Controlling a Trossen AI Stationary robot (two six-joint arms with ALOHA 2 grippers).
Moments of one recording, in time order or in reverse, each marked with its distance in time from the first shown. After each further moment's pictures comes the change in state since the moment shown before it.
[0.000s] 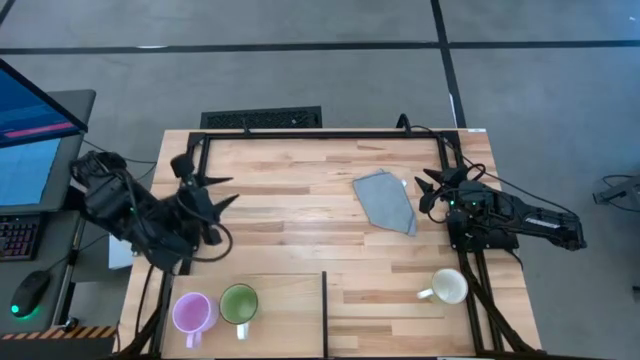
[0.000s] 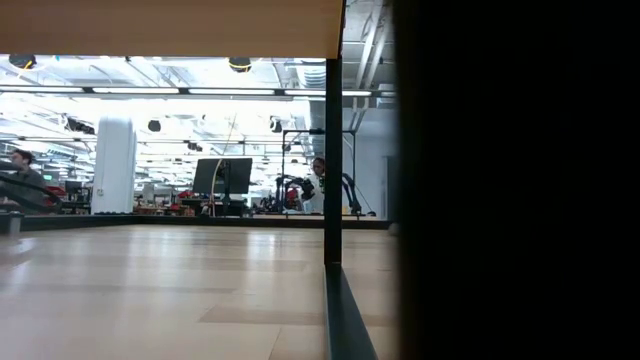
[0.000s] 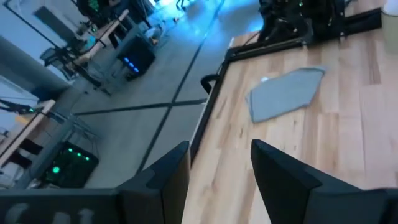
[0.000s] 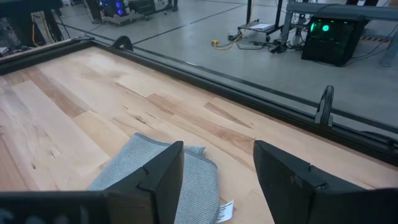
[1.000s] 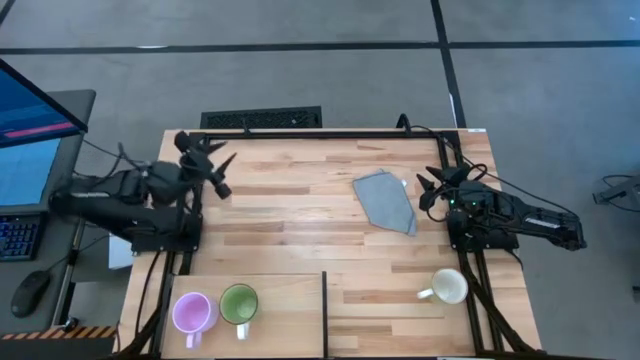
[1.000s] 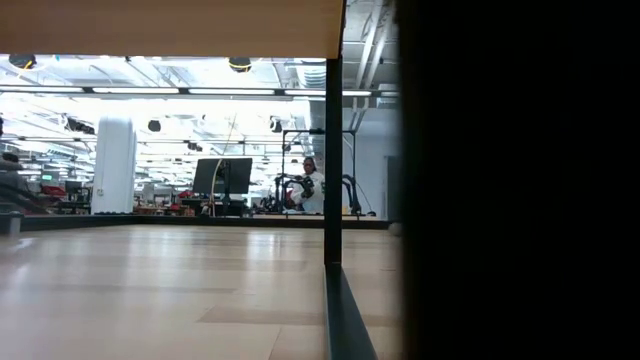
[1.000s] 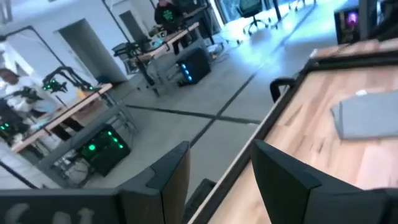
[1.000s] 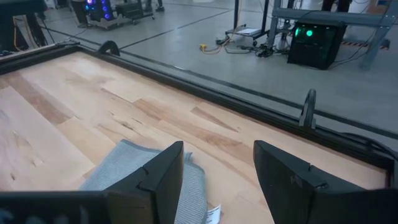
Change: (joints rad) left arm 0.682 -0.698 -0.989 1.164 0.283 0.750; right arm 0.000 0.000 0.000 0.006 0.057 -0.005
